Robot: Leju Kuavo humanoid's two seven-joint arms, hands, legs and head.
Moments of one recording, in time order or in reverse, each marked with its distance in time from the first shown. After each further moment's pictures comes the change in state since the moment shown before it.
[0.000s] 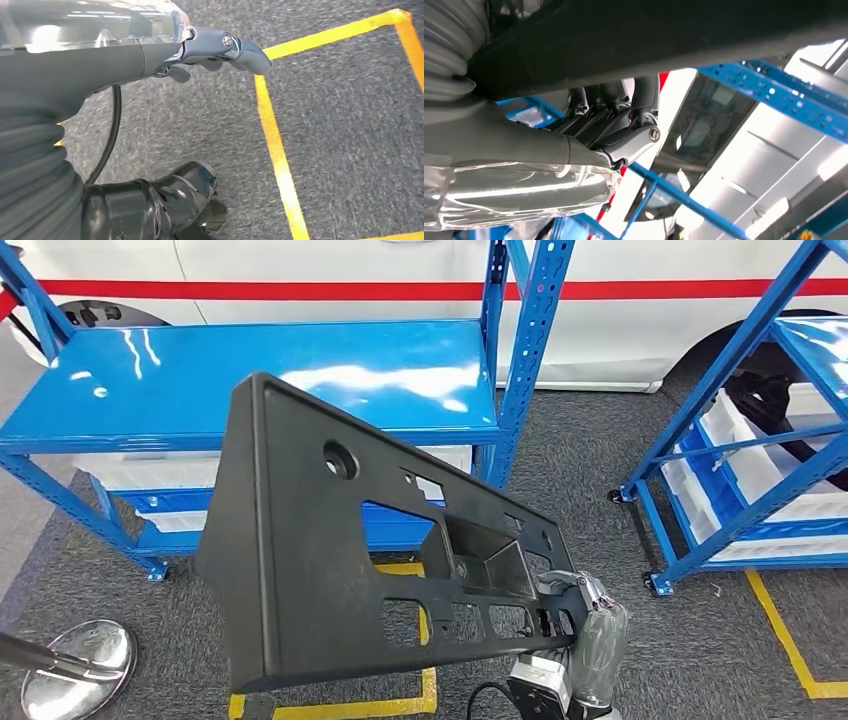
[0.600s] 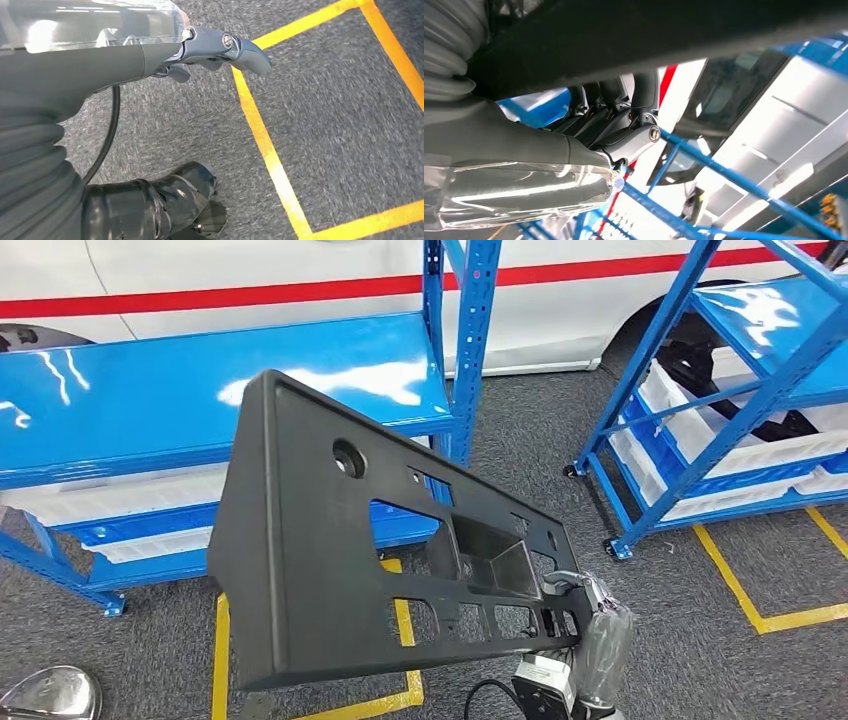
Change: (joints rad) left arm -0.003 0.000 0.004 0.000 -0.003 0.001 0.000; right arm 0.008 0.008 -0.015 -0.003 -0.007 0.000 -0.010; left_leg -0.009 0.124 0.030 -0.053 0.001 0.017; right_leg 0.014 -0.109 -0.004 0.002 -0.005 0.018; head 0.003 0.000
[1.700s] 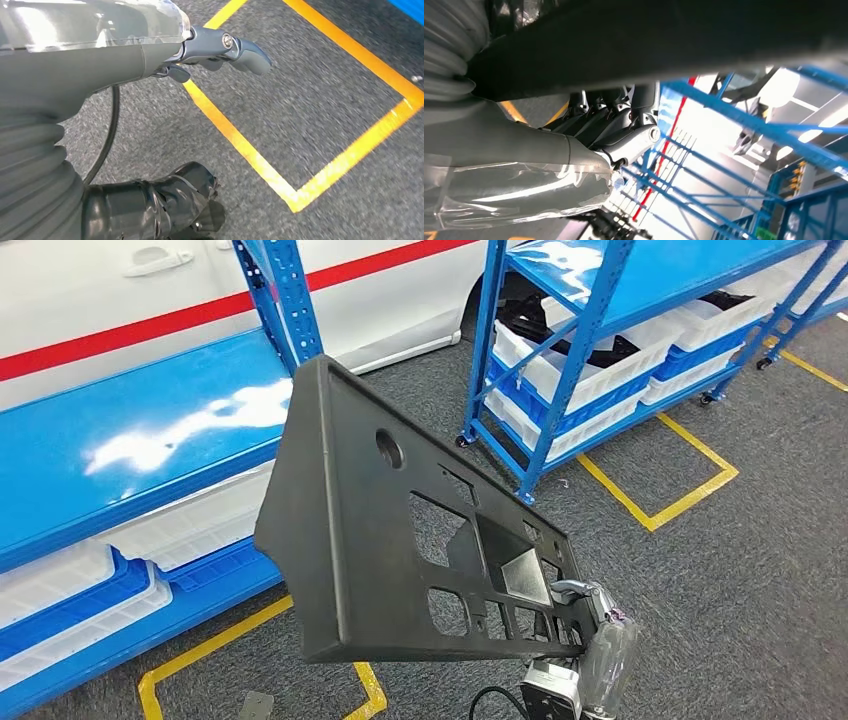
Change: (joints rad) left arm -0.001 0.008 0.009 0.000 -0.002 0.002 0.001; right arm 0.033 0.035 -0.025 0.000 -0.030 -0.002 -0.034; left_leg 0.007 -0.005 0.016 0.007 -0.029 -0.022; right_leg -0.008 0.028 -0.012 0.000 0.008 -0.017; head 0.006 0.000
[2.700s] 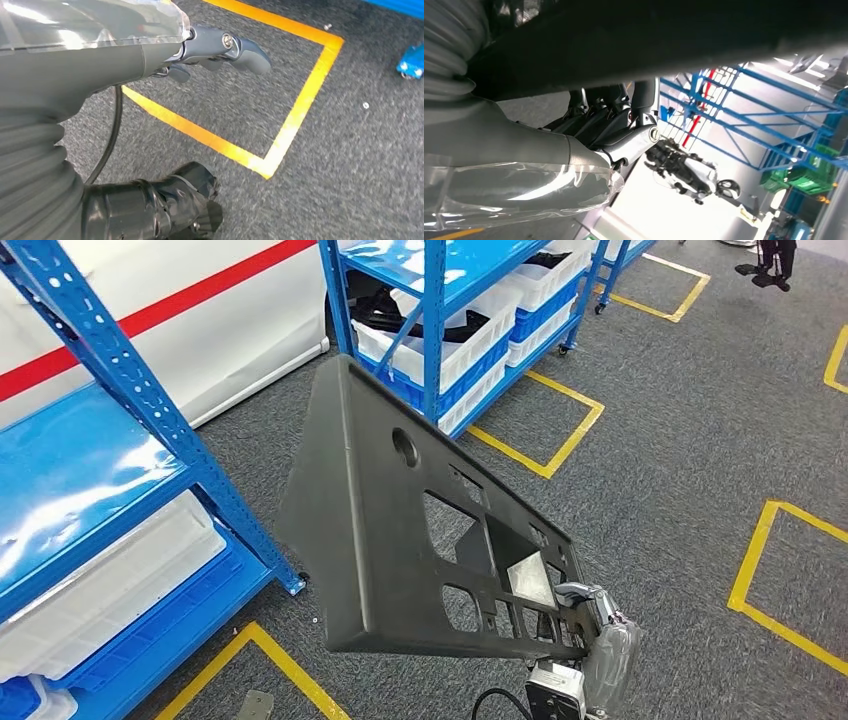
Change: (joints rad) left arm -0.002 0.001 0.006 0.000 -0.002 -0.009 0.000; right arm 0.009 0.004 -0.002 0.001 -0.015 0.000 0.004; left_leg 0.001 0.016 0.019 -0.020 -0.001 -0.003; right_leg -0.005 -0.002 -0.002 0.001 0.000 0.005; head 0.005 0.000
